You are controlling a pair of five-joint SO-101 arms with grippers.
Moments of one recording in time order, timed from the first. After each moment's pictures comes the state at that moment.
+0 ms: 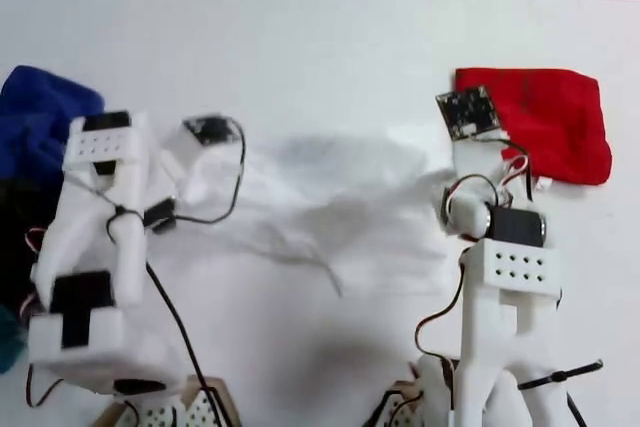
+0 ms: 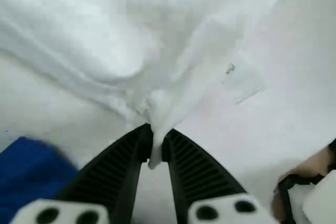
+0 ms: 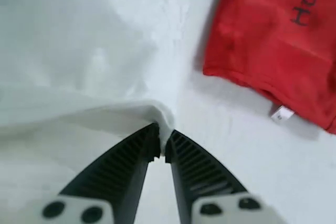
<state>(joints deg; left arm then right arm) -15.0 1.6 17.1 85.1 -57.9 4.4 -40.0 46.5 54.2 26.1</state>
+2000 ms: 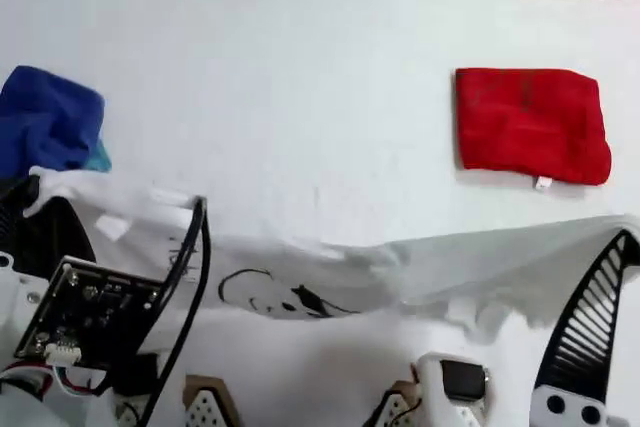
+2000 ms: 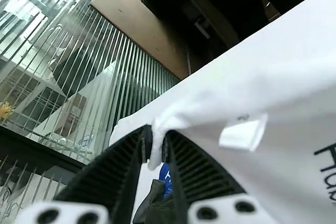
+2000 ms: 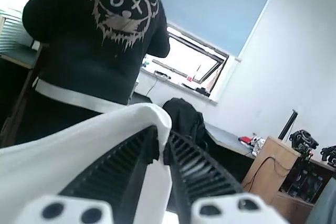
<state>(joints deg) -17.8 -60.0 -14.9 101.4 -40.5 4.4 -48.9 -55.7 100.1 26.1</state>
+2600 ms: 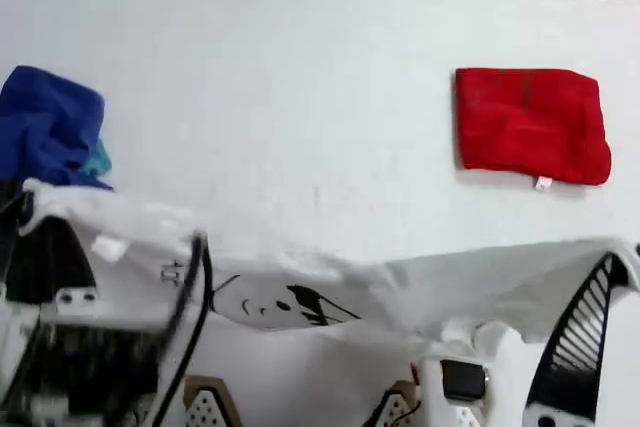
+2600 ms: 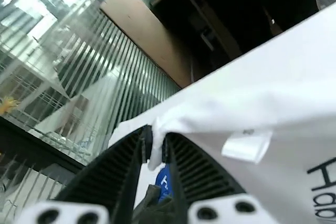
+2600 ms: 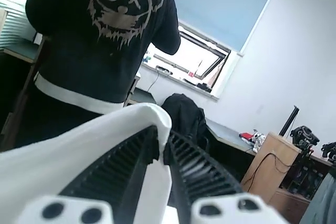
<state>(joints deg) -17.8 -65.0 -14.7 101.5 -36.0 4.3 -53.8 -51.0 100.1 26.1</state>
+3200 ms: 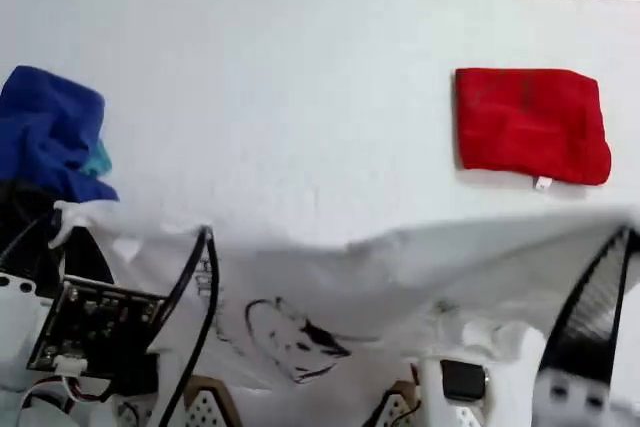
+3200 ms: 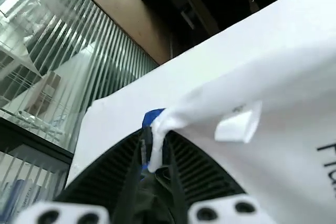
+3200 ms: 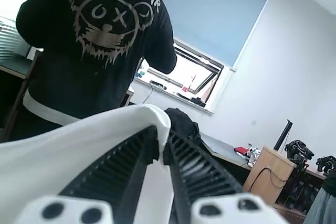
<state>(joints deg) -17.8 -71.2 0.5 101.5 -33.4 4.3 -50.9 -46.8 90.0 26.1</state>
